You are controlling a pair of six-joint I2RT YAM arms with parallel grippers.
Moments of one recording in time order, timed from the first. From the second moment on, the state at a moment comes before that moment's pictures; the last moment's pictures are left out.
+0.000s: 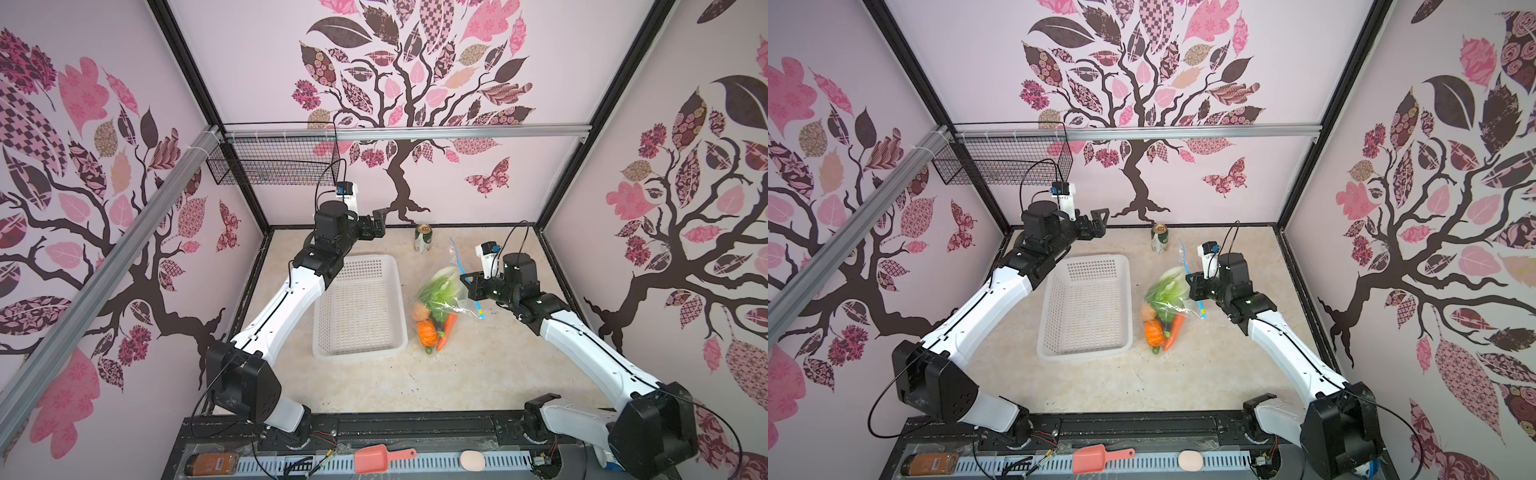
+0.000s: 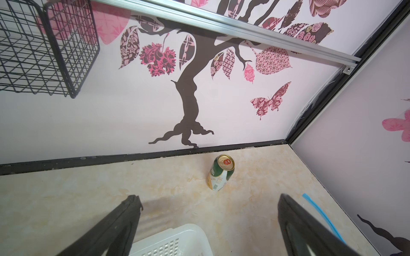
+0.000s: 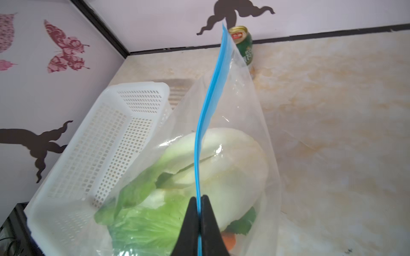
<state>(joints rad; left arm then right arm) -0.37 1.51 1.43 -0.12 0.00 -0.26 0.29 1.18 0.85 -0.21 -0.26 0.27</state>
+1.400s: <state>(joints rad) 0.03 1.38 1.22 -0.13 -0.02 -0.50 0.19 1.69 0.92 0.16 -0.04 0.31</state>
